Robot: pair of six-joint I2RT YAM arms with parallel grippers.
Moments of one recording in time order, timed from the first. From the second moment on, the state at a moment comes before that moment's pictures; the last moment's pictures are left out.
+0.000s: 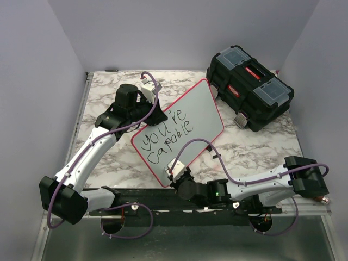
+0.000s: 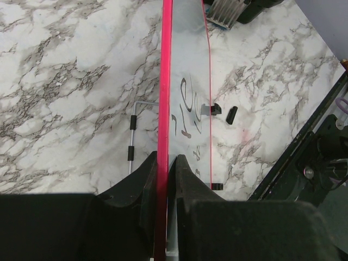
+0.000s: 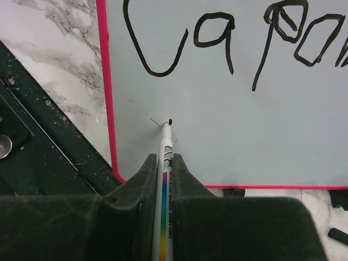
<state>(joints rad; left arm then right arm) -0.43 1.22 1.15 -0.44 0.46 -0.14 1.60 1.40 0.72 0.19 0.80 0.21</state>
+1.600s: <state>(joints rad) -0.43 1.22 1.15 -0.44 0.46 -0.14 1.60 1.39 0.71 0.06 0.81 0.36</state>
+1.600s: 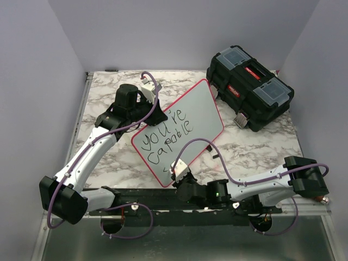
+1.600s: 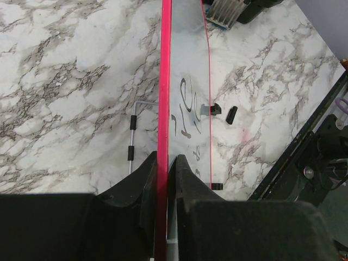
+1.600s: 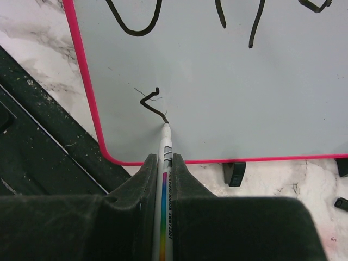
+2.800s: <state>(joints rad) -0.43 1.22 1.15 -0.45 0.46 -0.13 1.60 1.35 0.81 0.14 0.71 0.19</state>
